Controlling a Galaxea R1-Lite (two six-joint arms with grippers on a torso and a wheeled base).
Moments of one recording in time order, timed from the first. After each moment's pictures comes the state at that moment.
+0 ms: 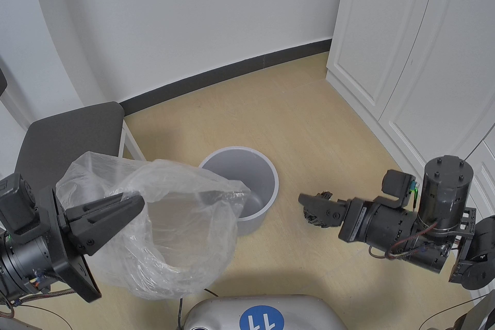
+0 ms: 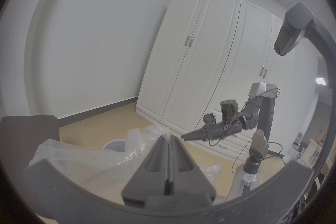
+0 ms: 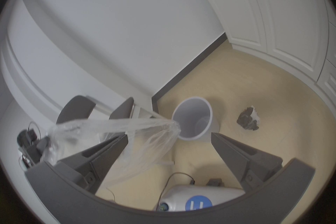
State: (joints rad) left arm -0.82 1.02 -0.36 -0.69 -0.02 -0.07; right arm 0.79 1.58 -0.50 -0.85 -0.17 0.63
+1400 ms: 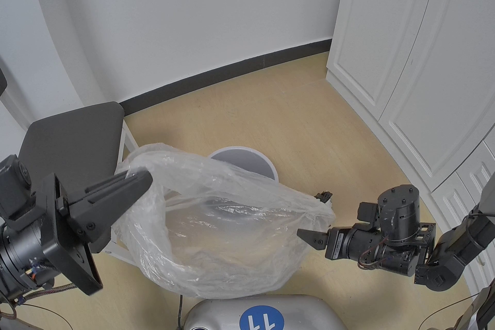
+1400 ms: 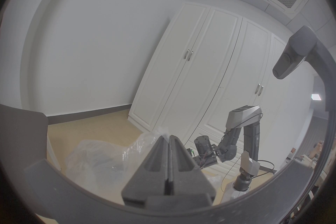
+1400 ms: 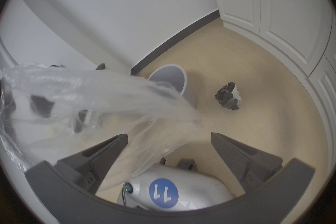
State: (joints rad) left arm -0.86 1.08 -0.37 -0.85 -0.01 -0.16; right arm 0.67 1.84 -0.42 -0.94 -0.09 0.56
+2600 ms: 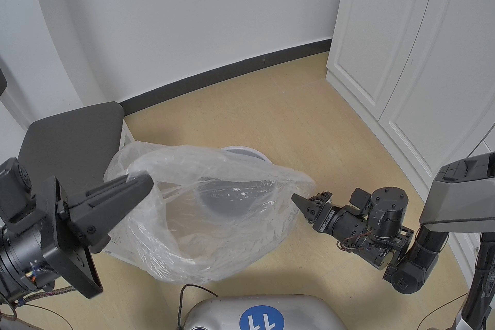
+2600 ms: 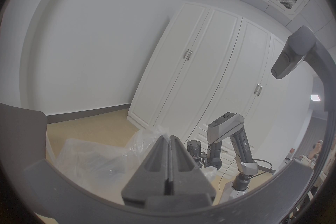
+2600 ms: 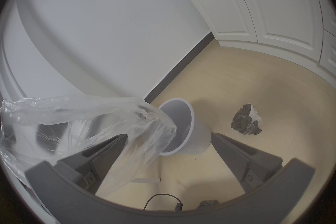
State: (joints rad) left arm -0.87 1.08 -0.36 -0.85 -0.01 -0.17; right arm 0.59 2.16 -0.44 -1.55 -0.10 0.65
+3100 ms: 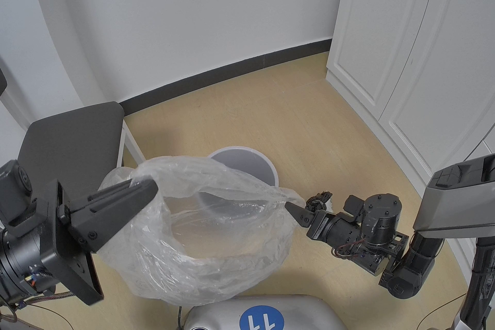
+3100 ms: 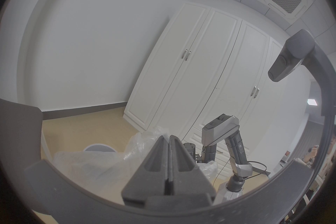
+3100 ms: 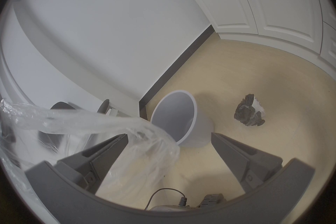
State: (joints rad) left arm -0.90 1.08 -0.37 -0.85 -0.01 -0.19; right arm 0.63 2.18 -0.44 -1.55 -0.10 0.69
